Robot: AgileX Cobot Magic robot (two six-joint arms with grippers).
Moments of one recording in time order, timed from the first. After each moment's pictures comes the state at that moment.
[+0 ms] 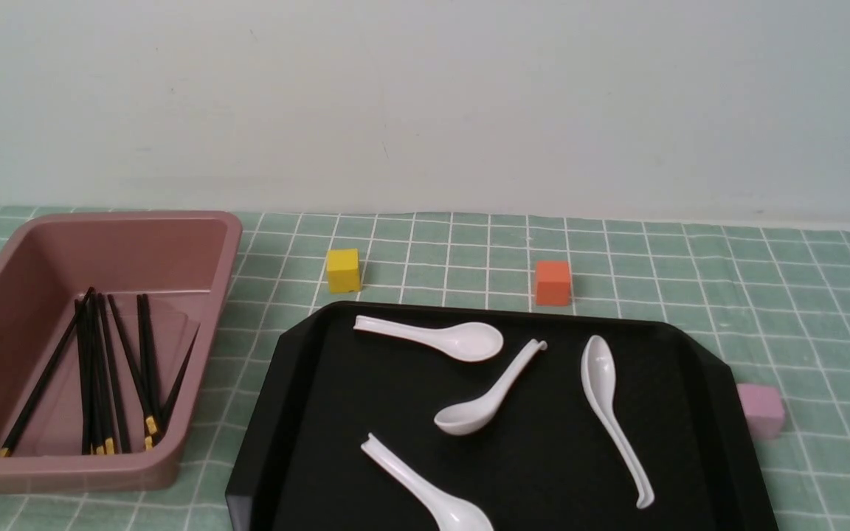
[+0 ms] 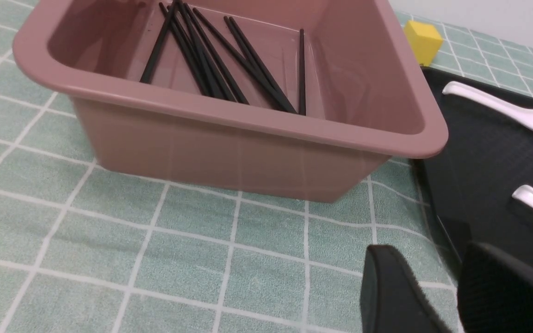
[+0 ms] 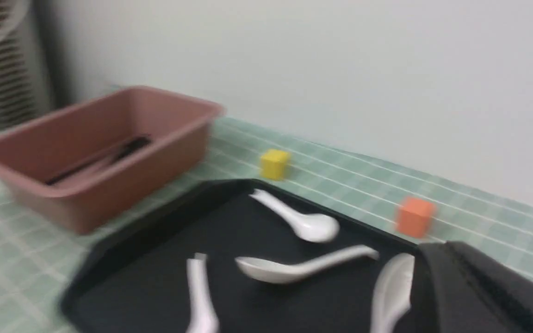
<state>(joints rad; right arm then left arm) 0.48 0.24 -0.30 0.03 0.24 0.04 -0.07 -0.01 0.03 -0.08 0.39 -0.23</state>
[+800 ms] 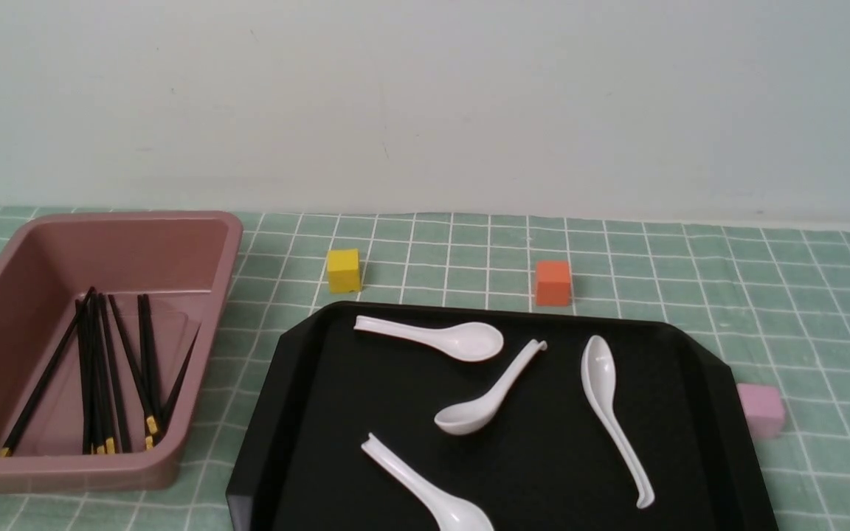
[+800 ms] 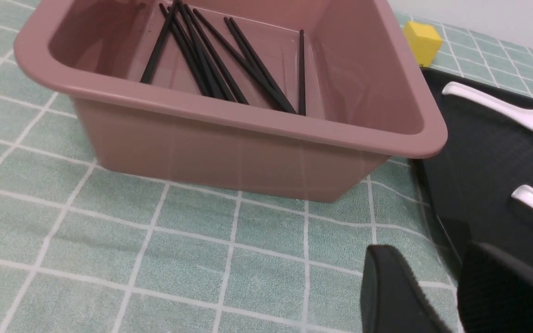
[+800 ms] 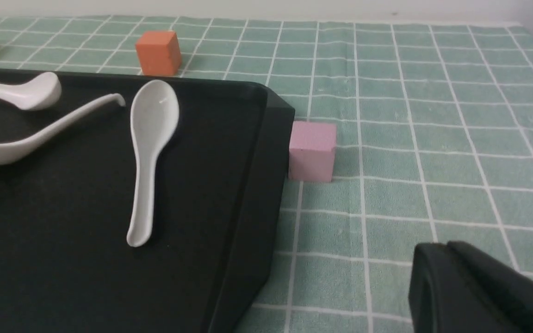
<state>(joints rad) 0.02 -0.01 0.02 0.04 0.36 0.04 -0.07 -0.01 0.03 -0.08 0.39 -0.23</state>
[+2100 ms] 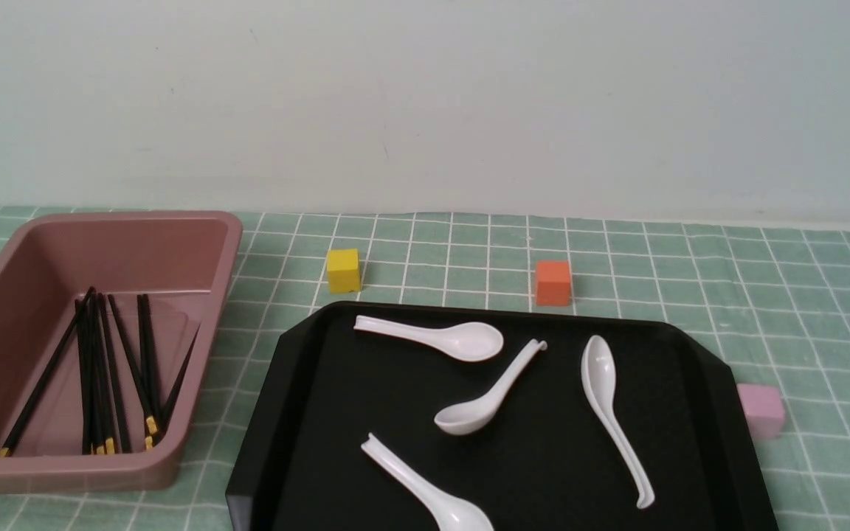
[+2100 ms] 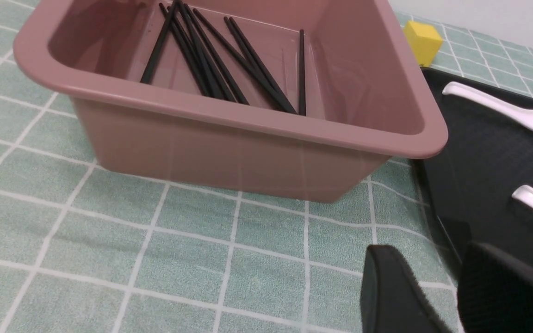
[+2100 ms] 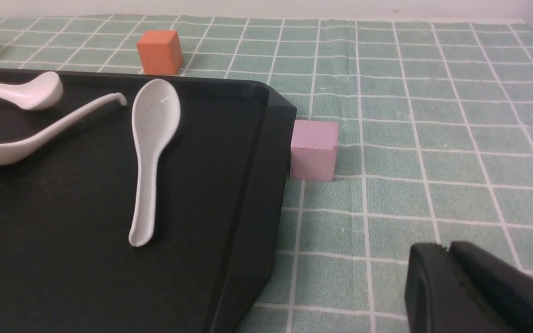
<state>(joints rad) 0.02 -0.01 0.02 0.04 0.37 0.04 -0.07 -0.01 0.03 -0.08 0.39 -0.23</state>
